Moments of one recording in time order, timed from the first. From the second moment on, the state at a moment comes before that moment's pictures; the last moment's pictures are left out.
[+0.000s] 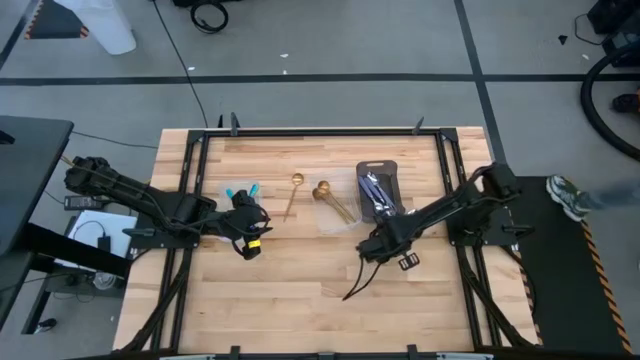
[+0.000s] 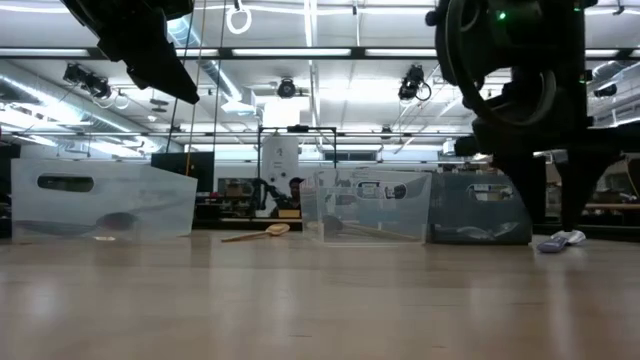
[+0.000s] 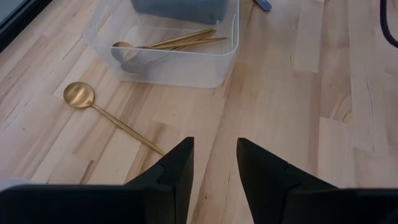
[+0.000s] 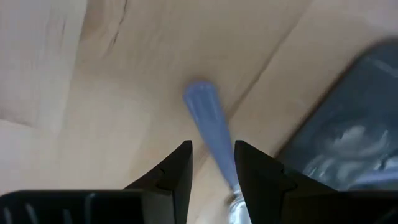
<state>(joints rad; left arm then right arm) -0.32 1.06 0.75 -0.47 -0.44 -0.46 0.32 1.75 1.04 -1.05 0.18 -0.12</state>
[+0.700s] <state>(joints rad) -0.32 1.06 0.75 -0.46 -0.44 -0.46 0.26 1.80 1.01 -0.97 0.13 -0.40</state>
